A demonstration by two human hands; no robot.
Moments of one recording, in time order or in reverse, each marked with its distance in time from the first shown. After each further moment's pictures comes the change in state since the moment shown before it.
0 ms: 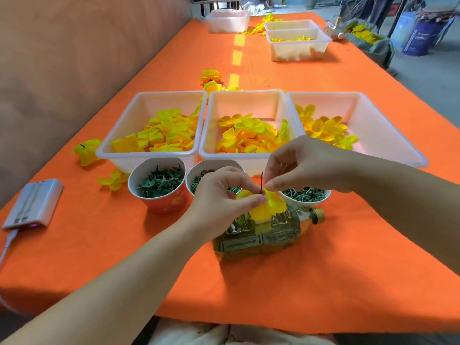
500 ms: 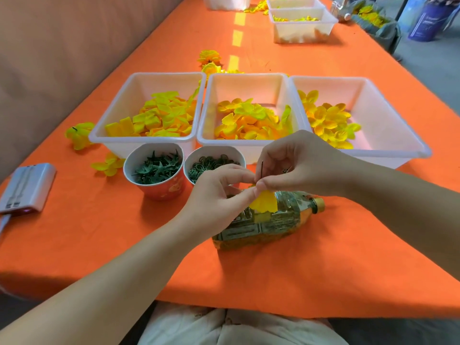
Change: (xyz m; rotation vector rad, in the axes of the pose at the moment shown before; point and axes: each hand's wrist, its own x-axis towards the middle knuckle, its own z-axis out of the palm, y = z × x) left_hand -0.013 -0.011 0.000 -0.099 -0.081 0.028; right_hand -0.010 -0.004 0.021 -0.034 0.032 -0.236
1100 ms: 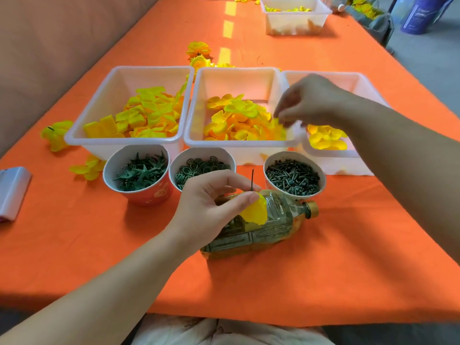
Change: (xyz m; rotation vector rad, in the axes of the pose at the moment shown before) left_hand 0.007 -0.010 0.008 -0.114 0.064 0.082; right_hand 0.071 0.050 -0.088 -0.355 0.188 0.368
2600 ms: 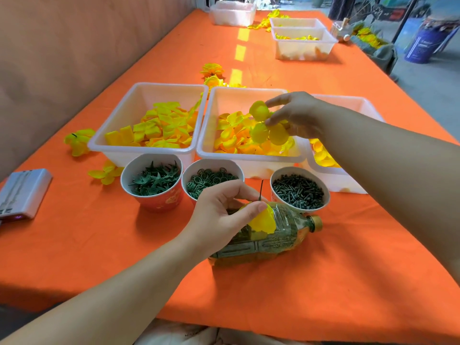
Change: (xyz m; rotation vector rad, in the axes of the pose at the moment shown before) left_hand -0.002 -0.002 0.003 0.022 0.037 -0.038; right_hand 0.042 -0.022 0.016 0.694 -0.041 0.206
